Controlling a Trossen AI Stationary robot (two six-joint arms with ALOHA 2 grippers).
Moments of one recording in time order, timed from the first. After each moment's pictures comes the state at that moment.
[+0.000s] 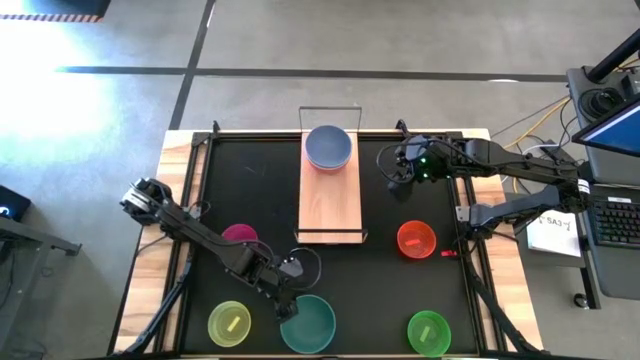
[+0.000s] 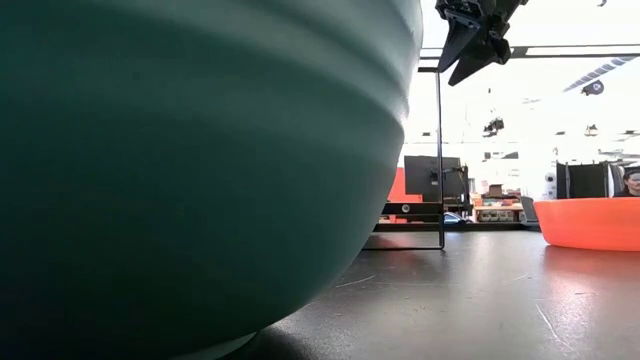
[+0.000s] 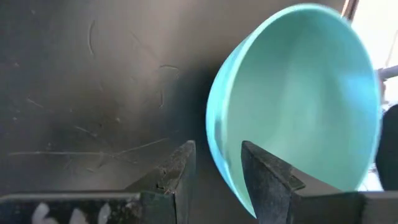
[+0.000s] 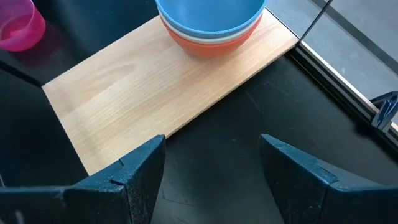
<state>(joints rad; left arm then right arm) -0.51 1.71 1.12 -0.43 0.03 -0.98 -0.21 1.15 1.22 -0.96 0.18 0.35</state>
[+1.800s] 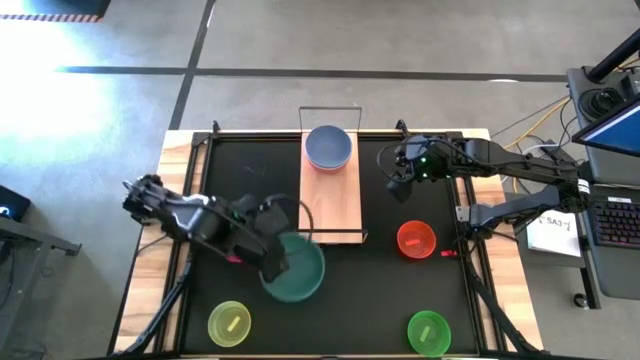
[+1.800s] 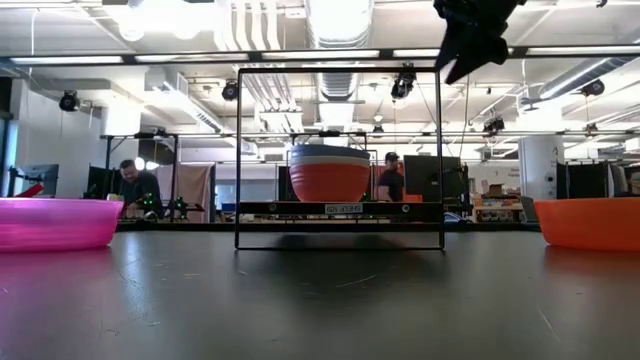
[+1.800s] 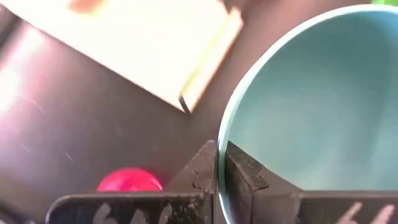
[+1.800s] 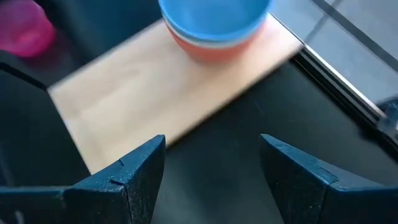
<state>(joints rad) -0.44 1.72 2.04 -1.57 -0.40 -0.92 -0.21 1.15 1.22 -0.94 0.17 0.35</state>
